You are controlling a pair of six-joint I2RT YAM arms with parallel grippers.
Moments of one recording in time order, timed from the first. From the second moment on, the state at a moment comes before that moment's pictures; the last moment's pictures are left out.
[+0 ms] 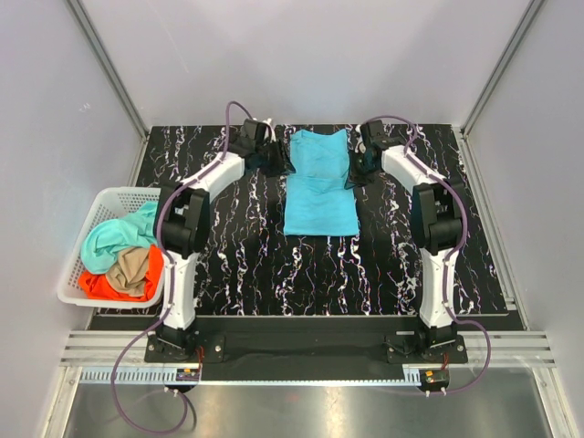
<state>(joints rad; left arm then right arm) -0.34 2.19 1.78 -0.35 0.34 -0.55 0.24 2.19 1.80 -0.65 -0.21 0.32</state>
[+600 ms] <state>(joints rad) -0.34 2.36 1.86 -0.36 0.34 -0.55 0.20 2.25 1.73 -0.56 -0.13 0.36</state>
